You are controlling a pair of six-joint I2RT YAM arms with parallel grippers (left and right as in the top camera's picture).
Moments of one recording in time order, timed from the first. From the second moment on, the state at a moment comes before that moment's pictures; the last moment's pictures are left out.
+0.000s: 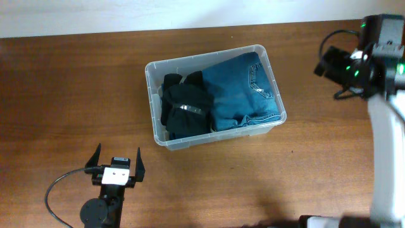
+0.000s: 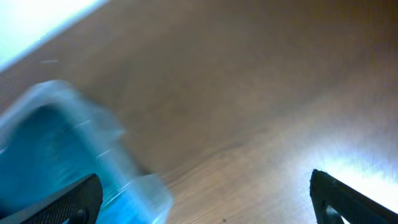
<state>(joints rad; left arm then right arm) 0.03 0.01 0.01 -0.07 0.10 0.29 -0.12 1.50 1.76 -1.21 0.13 0.39</state>
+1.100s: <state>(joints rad) 0.03 0.01 0.01 -0.07 0.10 0.29 0.04 0.09 0.19 -0.01 0.04 0.12</state>
